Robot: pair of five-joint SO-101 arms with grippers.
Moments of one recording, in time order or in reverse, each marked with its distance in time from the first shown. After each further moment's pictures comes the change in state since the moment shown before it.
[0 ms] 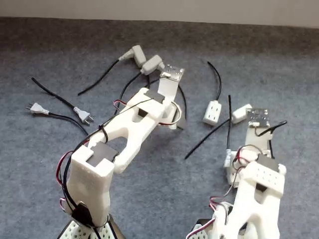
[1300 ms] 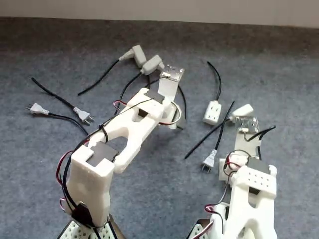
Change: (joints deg) left arm 0.0 0.0 0.0 0.0 0.0; right arm -5.4 -0.7 2.6 6.3 -6.7
